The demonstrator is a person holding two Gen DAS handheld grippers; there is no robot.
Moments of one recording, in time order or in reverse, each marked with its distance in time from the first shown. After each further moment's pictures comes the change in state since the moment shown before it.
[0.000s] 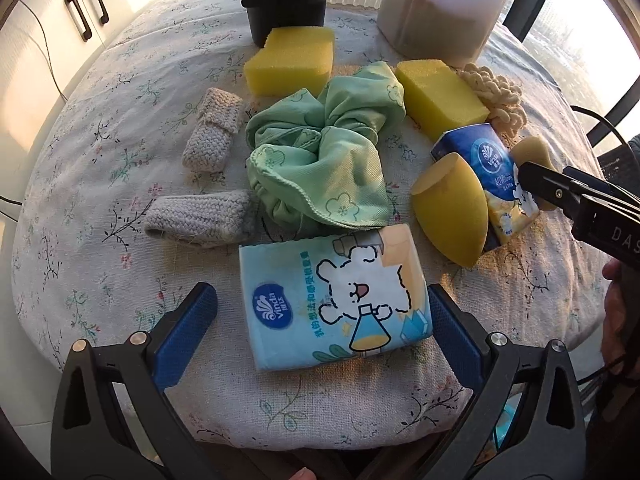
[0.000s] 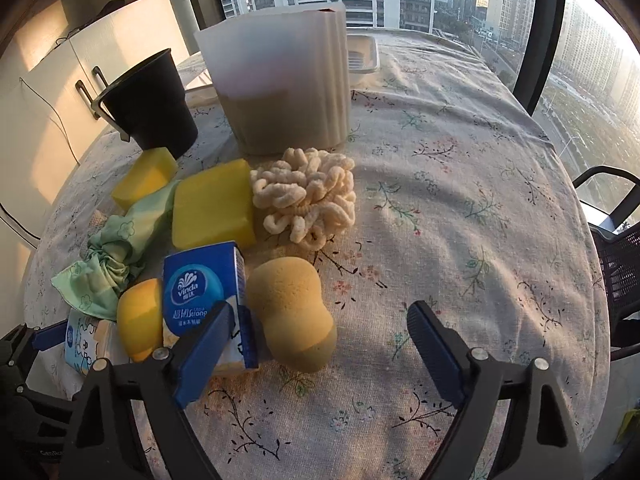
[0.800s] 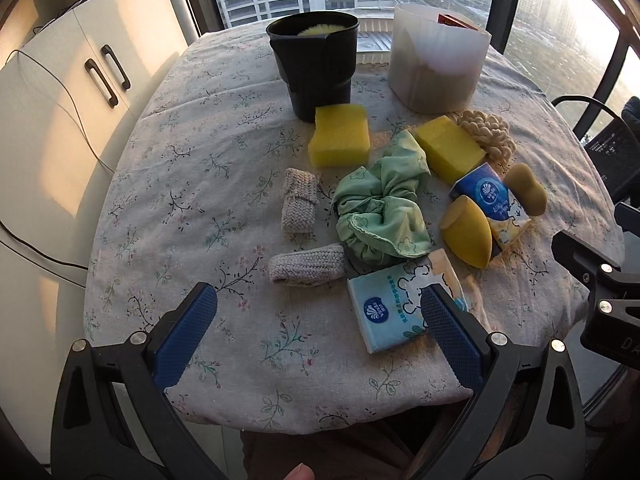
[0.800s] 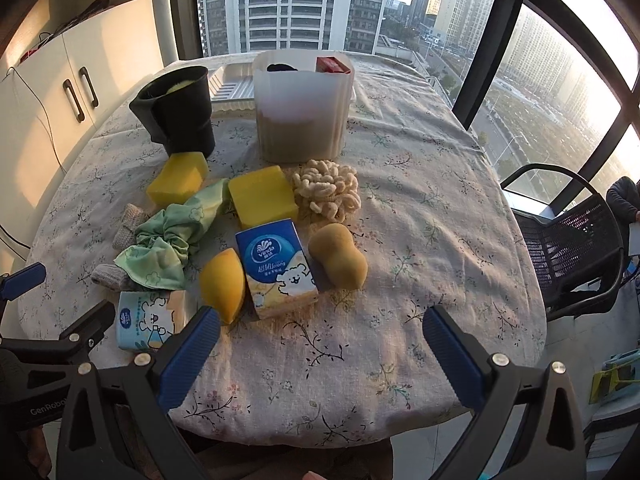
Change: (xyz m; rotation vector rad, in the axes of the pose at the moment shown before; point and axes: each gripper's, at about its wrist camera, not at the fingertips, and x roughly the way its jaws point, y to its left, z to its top) left arm -0.066 0.040 0.008 0.156 -0.122 0.061; right arm -0.078 0.075 -0.032 0.060 -0.028 -0.222
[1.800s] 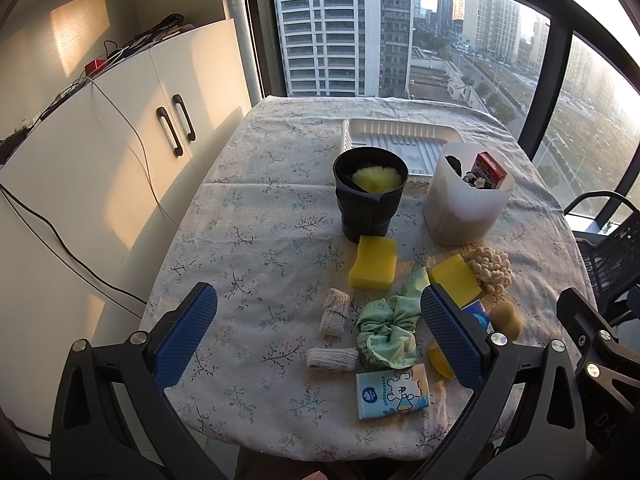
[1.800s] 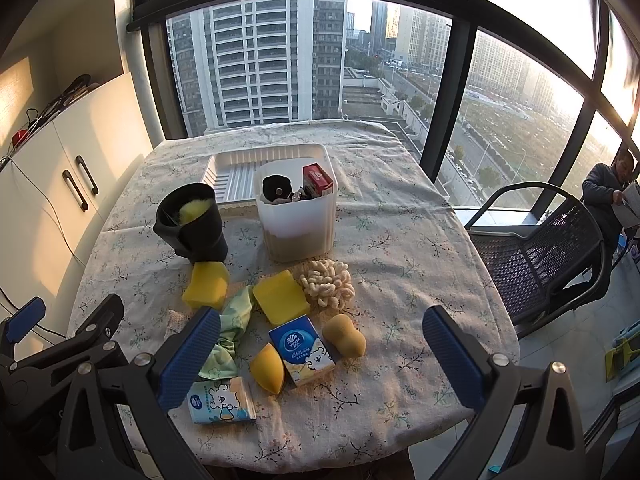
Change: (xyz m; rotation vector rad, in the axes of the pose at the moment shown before) left arm -0.090 0.028 0.070 -0.203 -0.199 0.110; right arm -0.092 0.009 0.065 0.142 -0.161 -0.039
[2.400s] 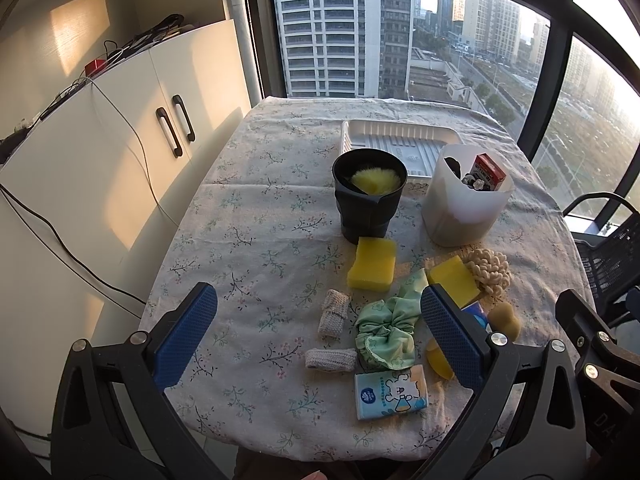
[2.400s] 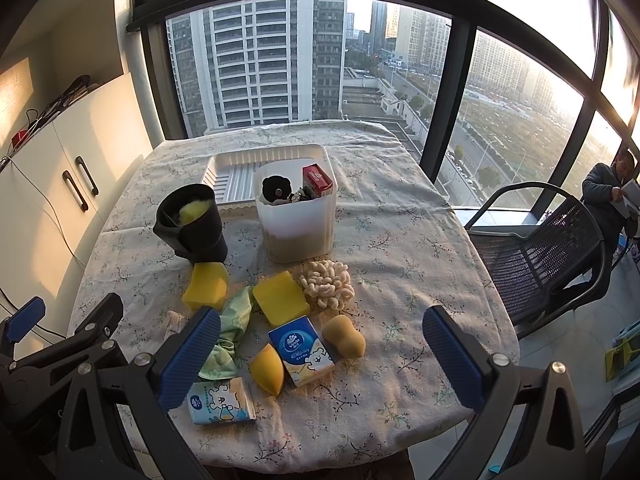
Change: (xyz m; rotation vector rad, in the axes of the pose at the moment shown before) left arm 0.000 -0.001 0.000 0.001 -0.001 -0.001; right arm 0.001 0.000 0.000 0.001 -0.002 -0.001
